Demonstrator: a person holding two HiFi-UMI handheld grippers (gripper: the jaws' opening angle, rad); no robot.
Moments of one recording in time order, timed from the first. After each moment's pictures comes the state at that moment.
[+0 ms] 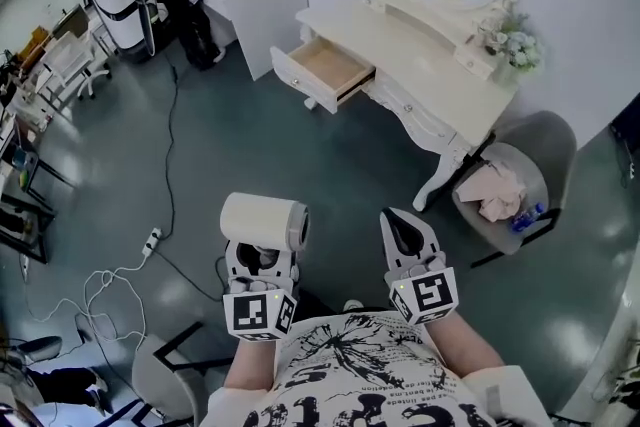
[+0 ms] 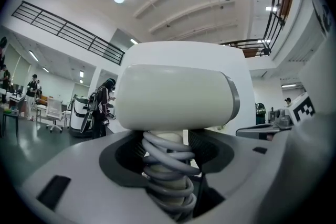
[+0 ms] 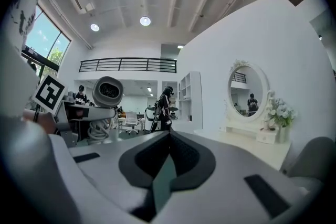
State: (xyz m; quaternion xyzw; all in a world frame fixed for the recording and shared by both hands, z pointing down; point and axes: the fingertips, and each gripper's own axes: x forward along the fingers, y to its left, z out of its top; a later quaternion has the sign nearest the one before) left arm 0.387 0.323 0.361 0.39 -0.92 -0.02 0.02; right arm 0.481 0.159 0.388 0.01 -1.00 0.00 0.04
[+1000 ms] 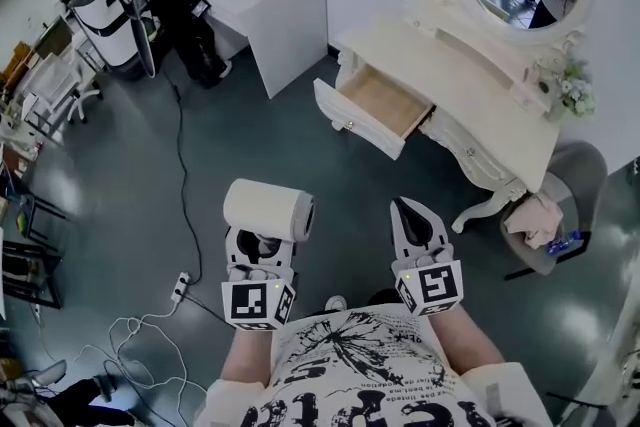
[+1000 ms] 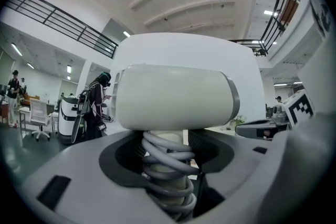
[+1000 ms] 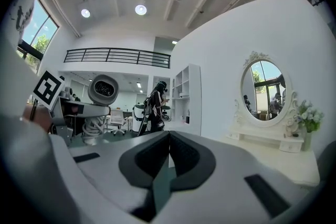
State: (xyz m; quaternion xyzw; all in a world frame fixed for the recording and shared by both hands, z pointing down) left arm 0.037 0.372 0.341 0.44 -0.90 0.00 0.03; right arm 0.149 0.206 0.366 0.08 -1.00 -0.01 0.05
